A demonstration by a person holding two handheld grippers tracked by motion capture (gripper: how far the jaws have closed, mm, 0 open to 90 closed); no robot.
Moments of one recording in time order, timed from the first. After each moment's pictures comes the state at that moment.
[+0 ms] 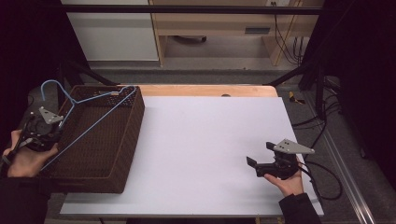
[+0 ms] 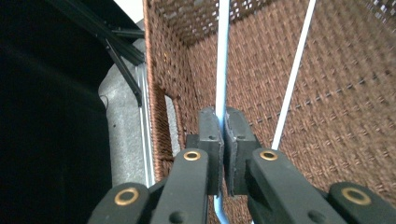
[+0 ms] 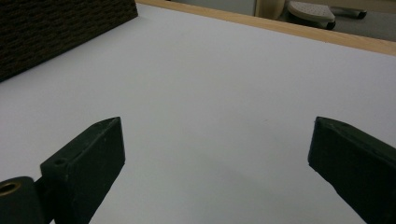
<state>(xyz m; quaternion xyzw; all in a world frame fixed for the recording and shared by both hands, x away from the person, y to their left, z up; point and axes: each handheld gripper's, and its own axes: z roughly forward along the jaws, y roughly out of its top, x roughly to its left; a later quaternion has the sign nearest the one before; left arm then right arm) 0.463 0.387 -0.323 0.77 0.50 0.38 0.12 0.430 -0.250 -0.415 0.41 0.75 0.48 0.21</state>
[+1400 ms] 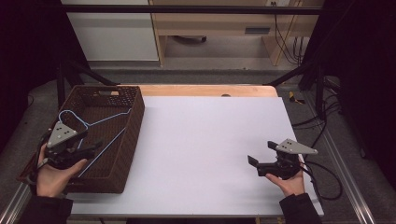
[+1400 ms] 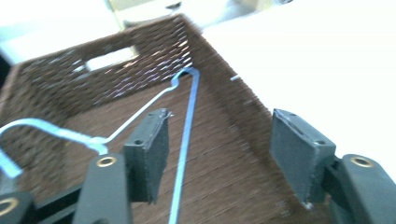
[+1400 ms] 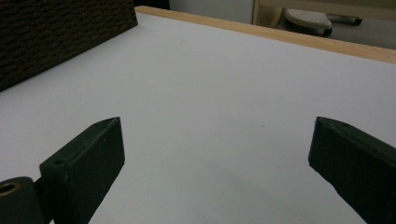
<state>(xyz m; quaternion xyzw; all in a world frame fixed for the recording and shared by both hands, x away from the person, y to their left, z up) 0.419 0.325 -0.336 0.75 0.43 0.31 0.40 0.428 -0.254 -0.412 0.41 0.74 0.49 0.22</state>
